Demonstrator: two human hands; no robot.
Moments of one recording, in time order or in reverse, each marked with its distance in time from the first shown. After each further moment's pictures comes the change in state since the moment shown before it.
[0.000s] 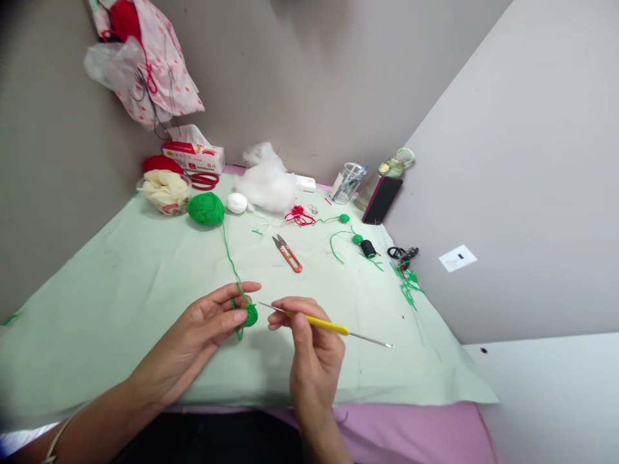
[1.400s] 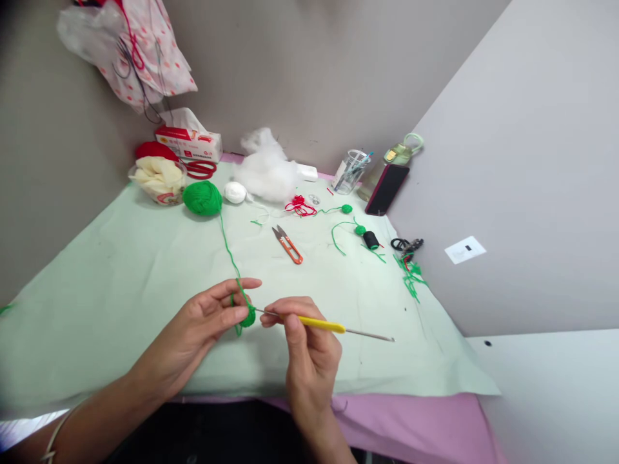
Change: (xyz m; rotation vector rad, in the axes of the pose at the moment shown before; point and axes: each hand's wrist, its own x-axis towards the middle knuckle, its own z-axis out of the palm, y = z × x) left_hand 0.003 -0.006 0.000 0.029 0.013 0.001; right_hand -0.008 -0.002 -0.003 -0.049 -0.056 0.001
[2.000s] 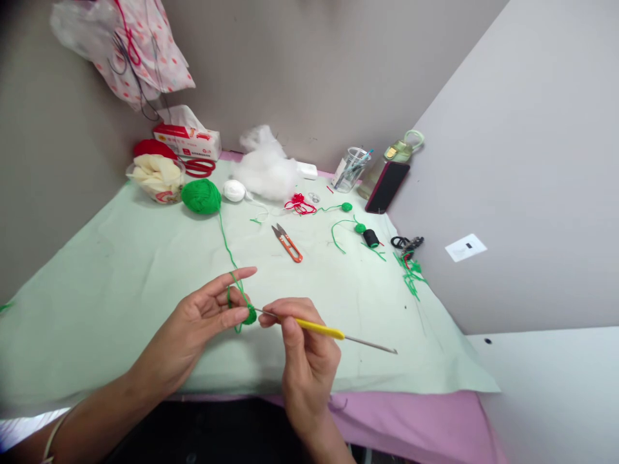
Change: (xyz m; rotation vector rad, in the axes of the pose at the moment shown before) left_hand 0.003 -0.005 -0.004 0.071 -0.018 0.083; right_hand -0.003 0.000 0.002 -0.064 0.011 -0.058
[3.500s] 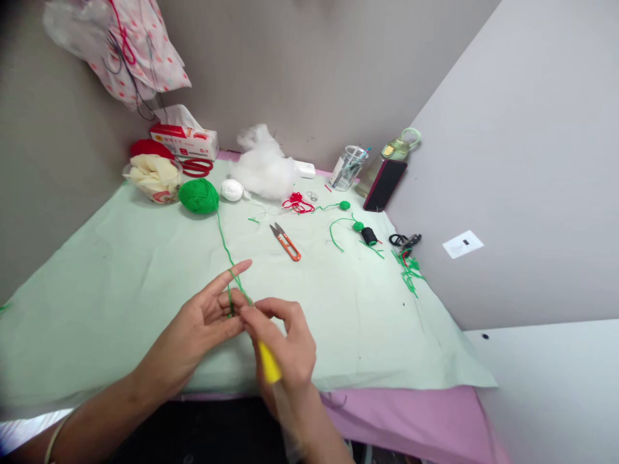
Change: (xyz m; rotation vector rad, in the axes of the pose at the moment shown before) left_hand -0.003 0.000 0.006 -0.081 -0.008 -0.055; right_hand -0.006 0.012 0.001 -0.412 -0.113 -0.289
